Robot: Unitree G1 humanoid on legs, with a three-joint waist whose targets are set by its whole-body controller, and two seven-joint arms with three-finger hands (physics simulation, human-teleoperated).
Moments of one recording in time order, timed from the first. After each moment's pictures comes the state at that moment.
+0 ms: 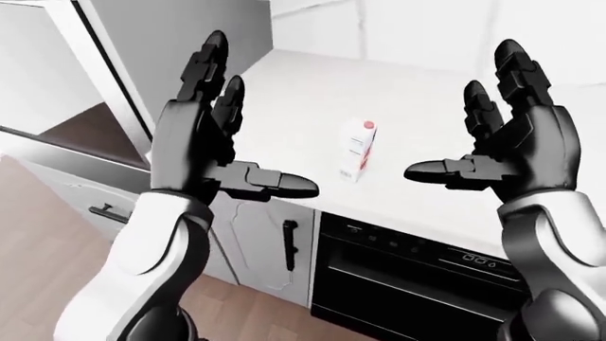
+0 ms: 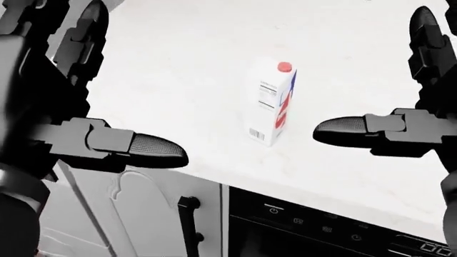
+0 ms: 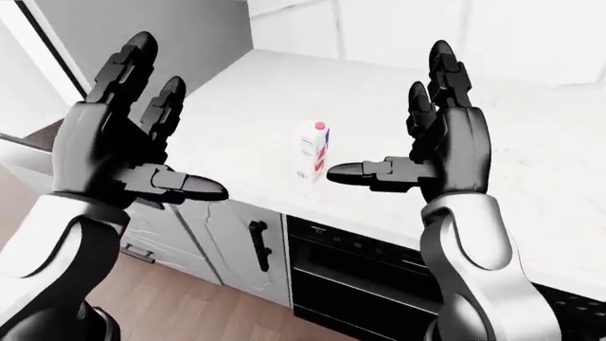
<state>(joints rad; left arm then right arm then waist) -0.57 0.15 0.12 -0.89 -0.46 1.11 0.25 -0.45 -0.27 -0.30 -0.86 0.41 1.02 -0.22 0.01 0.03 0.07</state>
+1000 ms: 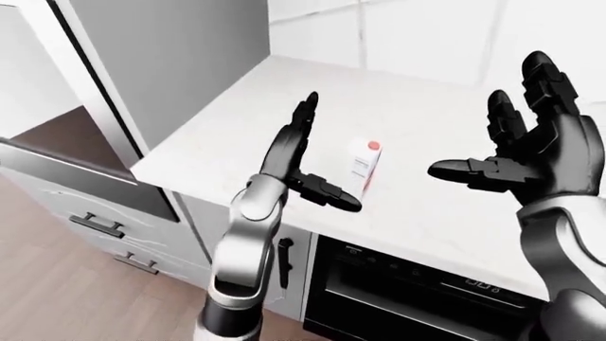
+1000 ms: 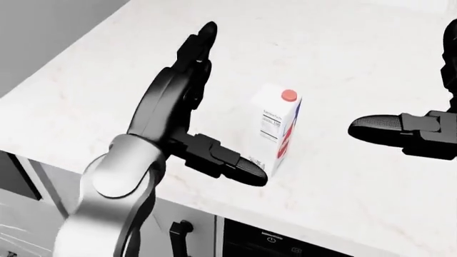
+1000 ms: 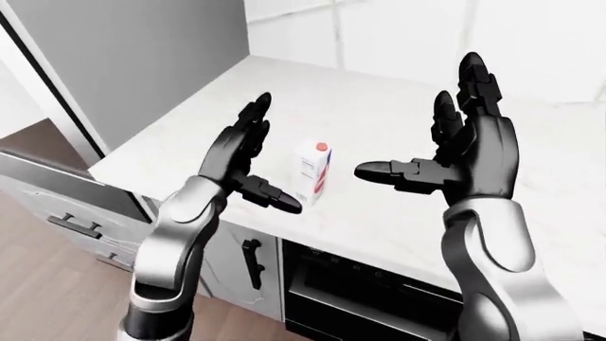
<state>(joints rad) -0.56 -0.08 -0.14 -0.29 0.20 0.74 -0.21 -0.38 -0.34 -0.39 -0.80 0.48 0.94 -0.24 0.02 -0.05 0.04</state>
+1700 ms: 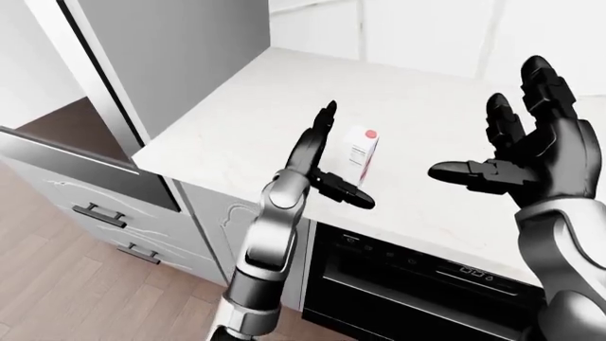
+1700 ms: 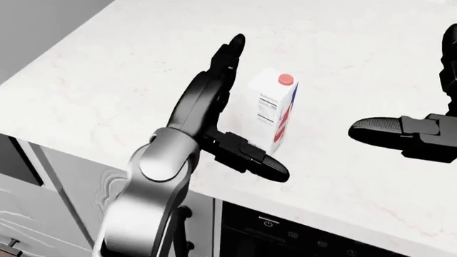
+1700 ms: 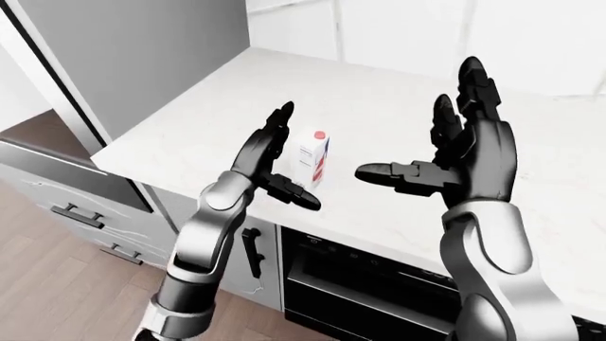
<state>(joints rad) -0.65 -0.15 -0.14 0.04 0.24 0.55 -0.19 -0.36 -0.32 -0.39 -0.79 0.48 0.92 -0.24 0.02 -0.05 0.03</state>
